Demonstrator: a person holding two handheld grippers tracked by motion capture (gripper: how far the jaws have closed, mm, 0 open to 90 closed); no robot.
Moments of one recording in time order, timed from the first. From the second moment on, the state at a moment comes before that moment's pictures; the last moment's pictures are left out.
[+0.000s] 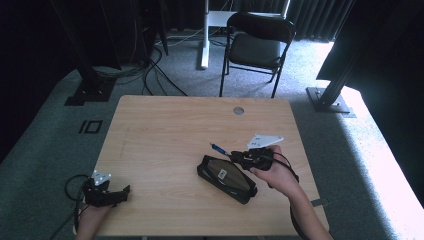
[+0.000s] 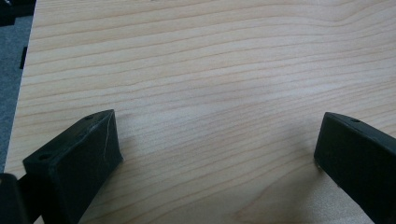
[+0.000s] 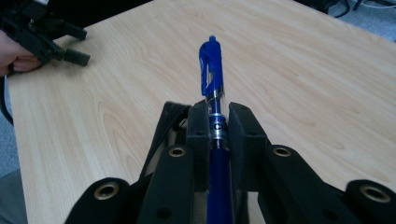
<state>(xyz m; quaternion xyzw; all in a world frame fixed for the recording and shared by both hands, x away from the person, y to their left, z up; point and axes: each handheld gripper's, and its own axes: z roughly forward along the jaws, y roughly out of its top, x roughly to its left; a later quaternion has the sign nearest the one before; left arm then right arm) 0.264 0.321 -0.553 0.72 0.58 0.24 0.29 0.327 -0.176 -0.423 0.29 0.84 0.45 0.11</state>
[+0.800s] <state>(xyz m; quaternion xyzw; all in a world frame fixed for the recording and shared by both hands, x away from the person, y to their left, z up) 0.264 0.321 -0.553 0.72 0.58 0.24 0.29 0.320 -0.160 -0.465 0.28 0.86 0.41 0.08</state>
